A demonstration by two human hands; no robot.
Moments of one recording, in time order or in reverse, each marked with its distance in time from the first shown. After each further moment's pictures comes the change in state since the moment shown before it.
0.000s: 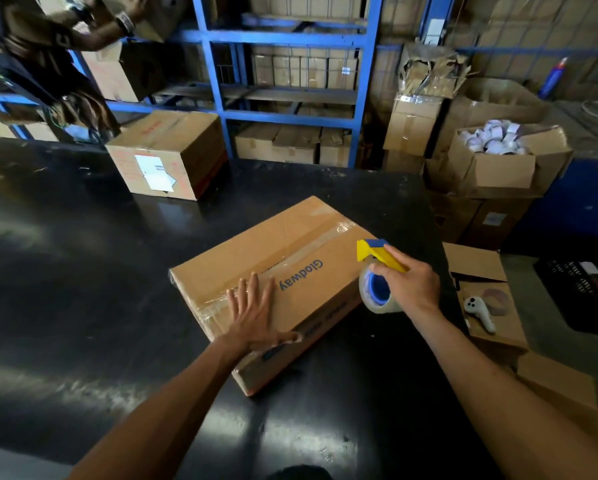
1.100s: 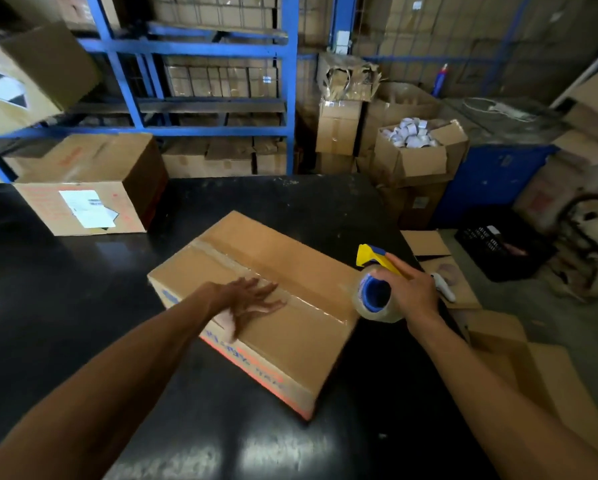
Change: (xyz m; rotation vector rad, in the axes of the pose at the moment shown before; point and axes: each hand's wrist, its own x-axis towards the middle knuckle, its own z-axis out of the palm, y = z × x) left_hand 0.110 -0.073 -0.098 0.674 -0.518 0.721; right_hand -0.054 -0.042 0.026 0.325 0.162 0.277
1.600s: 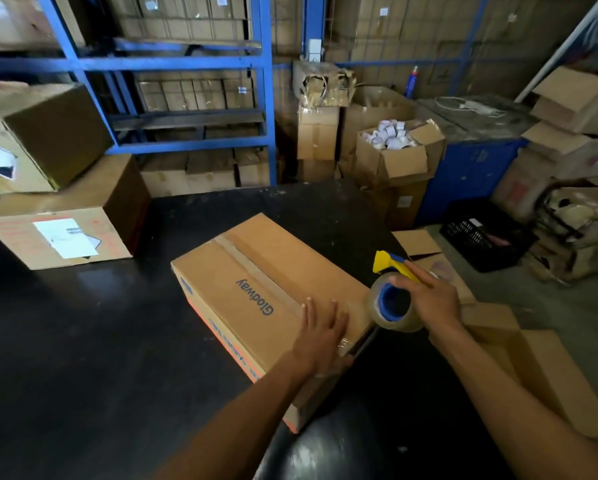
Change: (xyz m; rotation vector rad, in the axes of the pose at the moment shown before) left_hand 0.068 0.132 -0.014 -0.300 0.493 -0.077; right_hand 0.001 0.000 -0.005 0.065 0.160 0.019
